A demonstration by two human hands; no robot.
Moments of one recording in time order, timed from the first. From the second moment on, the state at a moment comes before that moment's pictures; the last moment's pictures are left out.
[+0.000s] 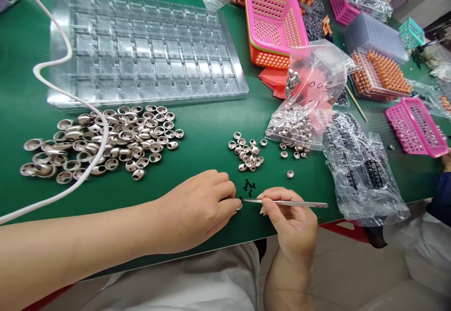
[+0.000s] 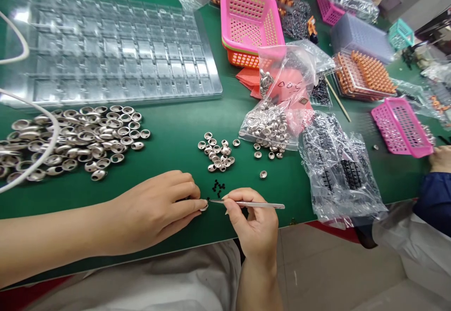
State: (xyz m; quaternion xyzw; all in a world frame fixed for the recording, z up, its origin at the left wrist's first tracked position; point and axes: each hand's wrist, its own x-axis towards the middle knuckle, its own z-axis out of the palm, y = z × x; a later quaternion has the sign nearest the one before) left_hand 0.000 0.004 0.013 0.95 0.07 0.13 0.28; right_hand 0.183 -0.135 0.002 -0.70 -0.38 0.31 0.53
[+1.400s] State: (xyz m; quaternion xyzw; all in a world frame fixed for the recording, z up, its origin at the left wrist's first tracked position) left_hand -0.004 0.012 0.014 0.97 0.09 0.15 0.20; right_hand 0.180 -0.143 -0.008 -0.67 -0.45 0.23 0.55
